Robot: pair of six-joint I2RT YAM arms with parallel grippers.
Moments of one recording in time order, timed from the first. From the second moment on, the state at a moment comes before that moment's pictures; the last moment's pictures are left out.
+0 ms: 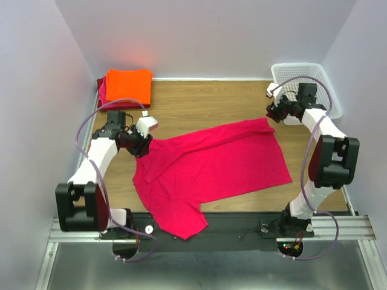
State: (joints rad) left arm -0.04 1.26 0.91 -0.68 0.47 0.68; right arm -0.15 1.73 1.30 -0.33 -0.69 -0.99
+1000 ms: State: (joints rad) left arm -0.05 1.98 1.40 -0.59 0.37 0.54; right arm -0.07 2.02 1.39 -0.42 -0.42 -0.81
